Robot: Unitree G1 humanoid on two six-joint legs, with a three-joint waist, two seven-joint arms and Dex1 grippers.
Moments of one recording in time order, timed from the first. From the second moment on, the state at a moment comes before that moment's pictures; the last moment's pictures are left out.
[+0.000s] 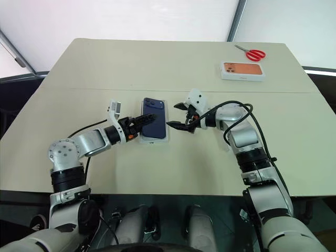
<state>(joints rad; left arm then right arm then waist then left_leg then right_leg) -0.55 0.16 0.43 -0.02 -1.08 1.33 -0.07 -0.71 -0.45 0.15 0.28 0.17 0.29 1.04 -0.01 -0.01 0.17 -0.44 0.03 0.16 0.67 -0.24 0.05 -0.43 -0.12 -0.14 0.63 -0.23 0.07</state>
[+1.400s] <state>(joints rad) -0.58 0.32 0.17 0.13 -0.72 1.08 -0.23 -0.72 -0.37 0.26 0.45 -0.04 0.12 0.84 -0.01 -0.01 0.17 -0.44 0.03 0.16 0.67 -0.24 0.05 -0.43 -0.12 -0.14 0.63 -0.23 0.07</state>
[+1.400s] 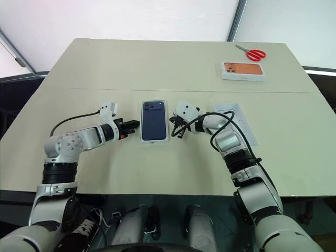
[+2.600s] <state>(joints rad) -0.84 0.06 0.02 0.53 -0.45 0.90 -0.48 -0.64 -0.59 0.13 0.47 -0.06 0.12 0.84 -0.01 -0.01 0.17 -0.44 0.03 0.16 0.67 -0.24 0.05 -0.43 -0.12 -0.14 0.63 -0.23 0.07</state>
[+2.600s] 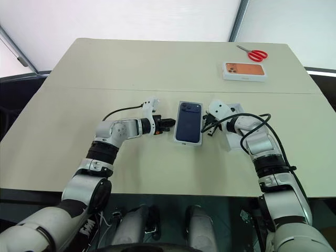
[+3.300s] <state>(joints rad) -0.79 0.18 0.02 0.43 -0.40 0.82 -0.56 -0.68 -0.59 0.12 0.48 -0.04 0.17 0.87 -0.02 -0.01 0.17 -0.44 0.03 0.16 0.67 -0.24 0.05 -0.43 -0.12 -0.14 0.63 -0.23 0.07</state>
